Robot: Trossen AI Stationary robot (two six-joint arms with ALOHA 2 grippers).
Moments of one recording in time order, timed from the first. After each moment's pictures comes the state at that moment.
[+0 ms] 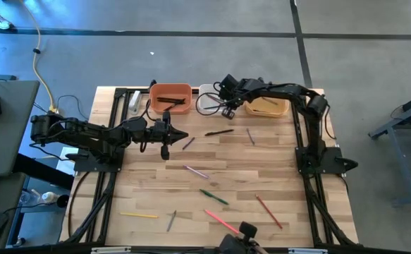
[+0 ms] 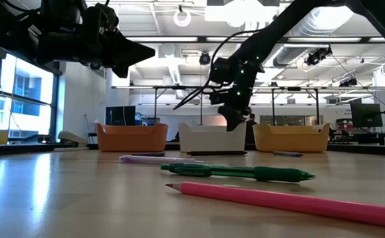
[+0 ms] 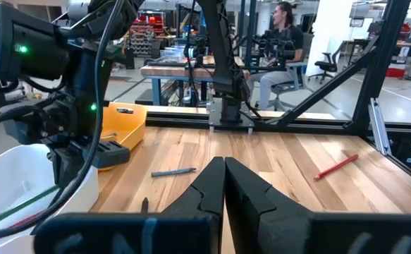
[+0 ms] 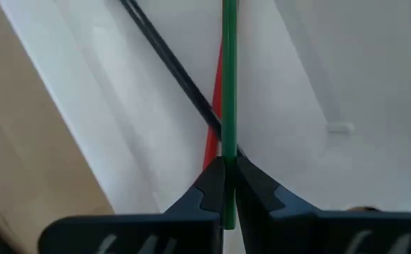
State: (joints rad) left arm 0.31 1.19 0.30 0.87 0.14 -0.01; right arm -0.60 1.99 1.42 -0.59 0.10 -0.20
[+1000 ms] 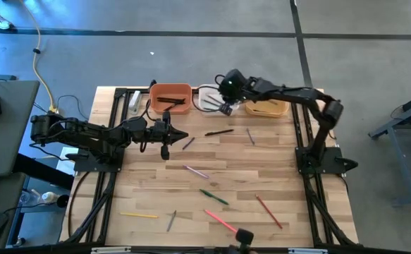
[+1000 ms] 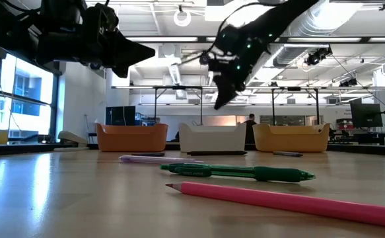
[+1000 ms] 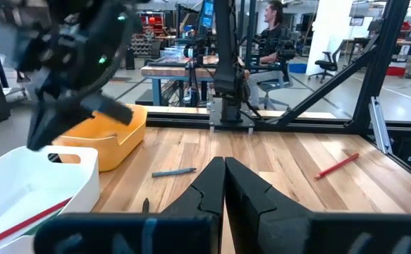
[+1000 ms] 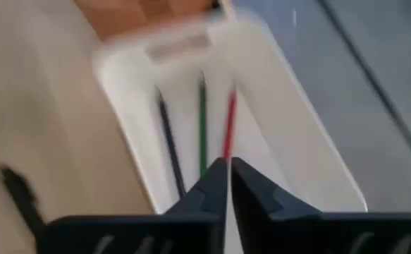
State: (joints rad) left arm 0.31 1.19 0.30 0.87 0.14 0.00; right arm -0.54 1.78 1.32 -0.37 0.06 -0.22
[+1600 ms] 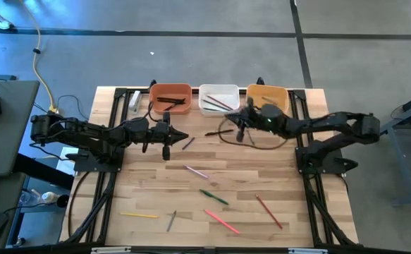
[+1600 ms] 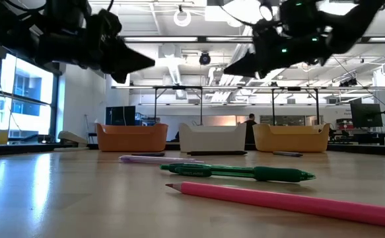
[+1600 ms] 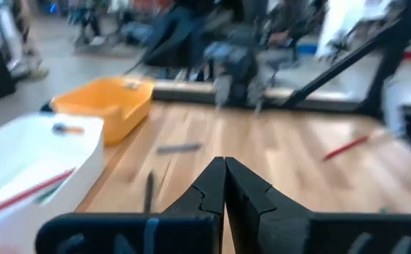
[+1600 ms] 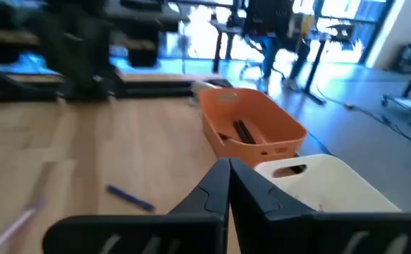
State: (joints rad) left arm 0.30 1.19 0.31 0.75 0.09 -0.02; right arm -0.32 1.33 0.52 0.66 -0.01 -0.12
